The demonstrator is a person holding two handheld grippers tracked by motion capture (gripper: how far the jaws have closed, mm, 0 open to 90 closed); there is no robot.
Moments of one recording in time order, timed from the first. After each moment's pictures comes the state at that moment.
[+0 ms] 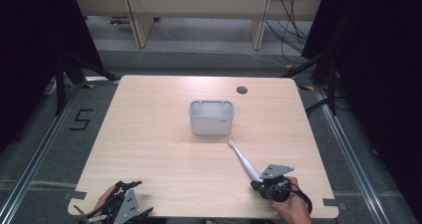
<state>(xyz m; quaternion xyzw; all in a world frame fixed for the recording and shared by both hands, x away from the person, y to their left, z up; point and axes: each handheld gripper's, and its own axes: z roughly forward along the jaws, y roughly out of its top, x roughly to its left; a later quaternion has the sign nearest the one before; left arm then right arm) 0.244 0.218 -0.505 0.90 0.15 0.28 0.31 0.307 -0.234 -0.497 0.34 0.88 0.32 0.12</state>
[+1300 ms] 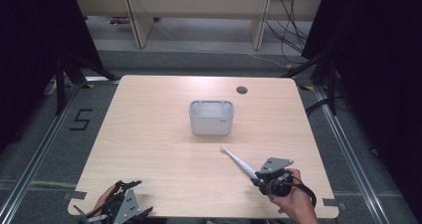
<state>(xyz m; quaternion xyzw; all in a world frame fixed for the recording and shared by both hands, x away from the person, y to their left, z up) 0.245 0.218 -0.504 0.89 0.16 0.29 0.31 0.311 -0.227 -0.458 0.32 0.89 0.29 0.15</state>
